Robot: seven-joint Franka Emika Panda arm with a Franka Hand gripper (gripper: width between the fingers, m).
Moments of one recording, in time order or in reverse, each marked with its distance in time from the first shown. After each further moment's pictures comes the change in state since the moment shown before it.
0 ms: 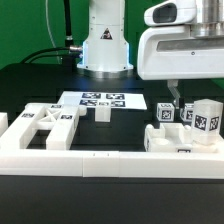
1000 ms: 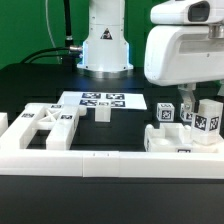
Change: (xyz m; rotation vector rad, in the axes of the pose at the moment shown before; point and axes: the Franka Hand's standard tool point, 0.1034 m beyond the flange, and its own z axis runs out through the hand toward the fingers) arm -0.001 0.002 0.004 -0.070 0.005 -0.585
